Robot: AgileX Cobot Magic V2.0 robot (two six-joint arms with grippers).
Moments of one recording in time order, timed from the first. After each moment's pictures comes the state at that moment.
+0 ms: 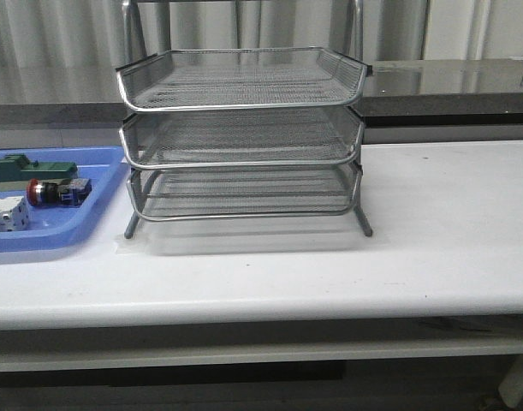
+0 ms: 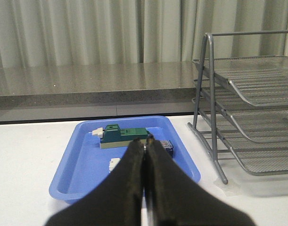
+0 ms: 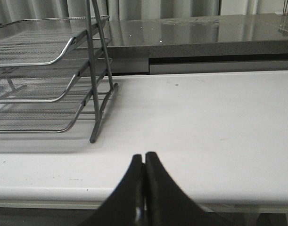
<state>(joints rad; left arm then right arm) -0.03 0.00 0.00 0.01 0.03 0.00 0.10 -0.01 0.03 0.00 0.11 0.06</state>
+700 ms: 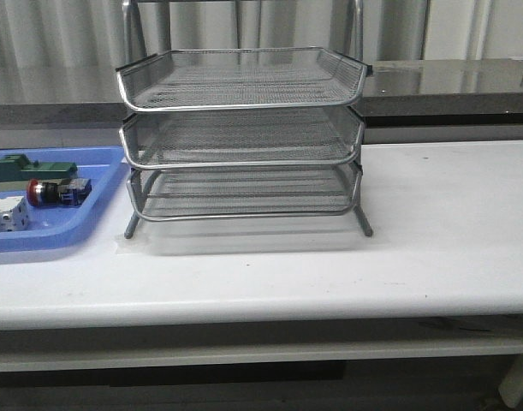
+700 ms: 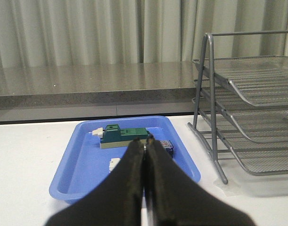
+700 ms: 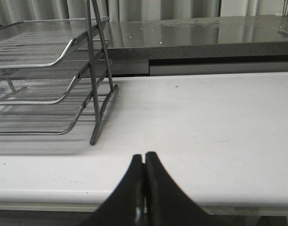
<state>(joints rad) -0.03 0.00 0.00 0.01 0.03 0.00 0.10 -0.01 0.03 0.00 0.10 0.06</state>
